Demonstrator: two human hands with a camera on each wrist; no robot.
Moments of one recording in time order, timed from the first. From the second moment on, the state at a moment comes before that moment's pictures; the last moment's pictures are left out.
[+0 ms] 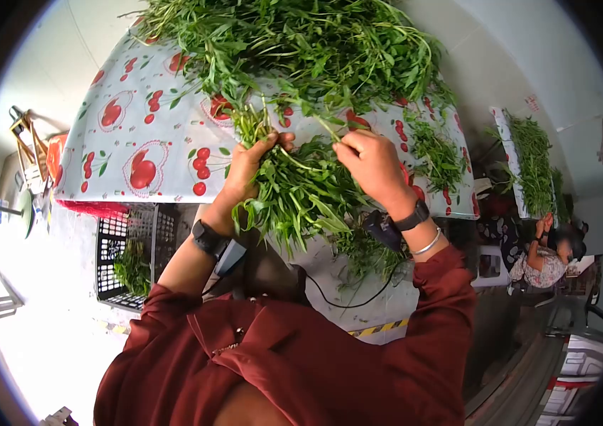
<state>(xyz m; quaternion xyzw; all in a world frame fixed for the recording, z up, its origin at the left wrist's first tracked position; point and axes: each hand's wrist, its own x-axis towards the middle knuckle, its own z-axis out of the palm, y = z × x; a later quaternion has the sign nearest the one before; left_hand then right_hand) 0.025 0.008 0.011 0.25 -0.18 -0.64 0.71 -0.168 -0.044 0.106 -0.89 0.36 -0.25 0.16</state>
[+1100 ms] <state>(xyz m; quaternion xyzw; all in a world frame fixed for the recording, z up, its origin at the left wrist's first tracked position) 0.029 0.009 0.000 0.30 -0.22 -0.64 0.68 -0.178 -0.062 0.089 -0.81 0.39 -0.26 0.34</state>
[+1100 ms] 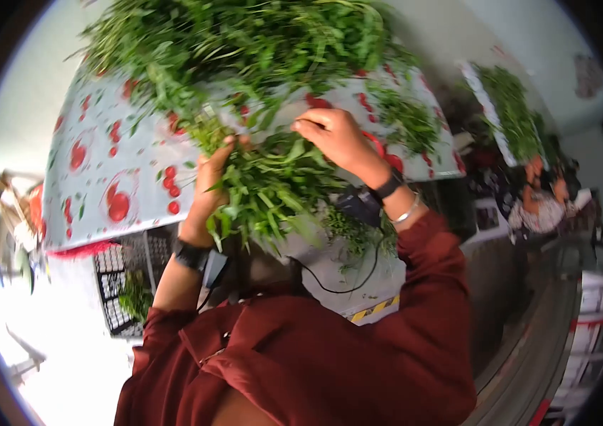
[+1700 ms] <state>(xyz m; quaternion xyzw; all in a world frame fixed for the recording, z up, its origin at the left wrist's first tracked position) 0.035 -0.003 -0.011 0.29 -0.20 -0.60 0.71 -0.336 0.049 -0.013 -0.59 0.64 -0.45 0.20</state>
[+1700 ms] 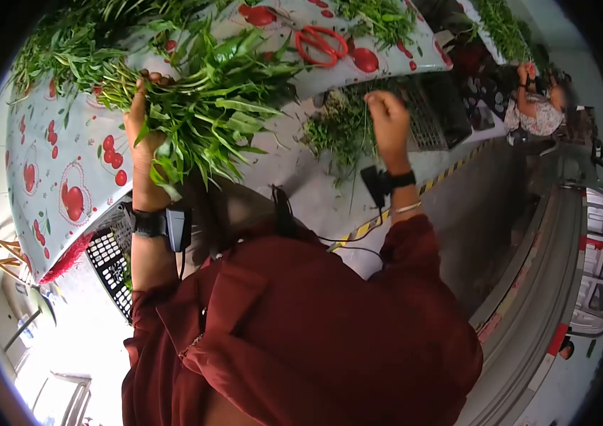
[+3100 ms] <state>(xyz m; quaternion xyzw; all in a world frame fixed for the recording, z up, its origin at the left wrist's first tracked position) 0.026 0.006 0.001 0.31 -0.18 -0.58 0.73 -0.223 -0.042 0.117 -0.74 0.49 -0.35 0.28</state>
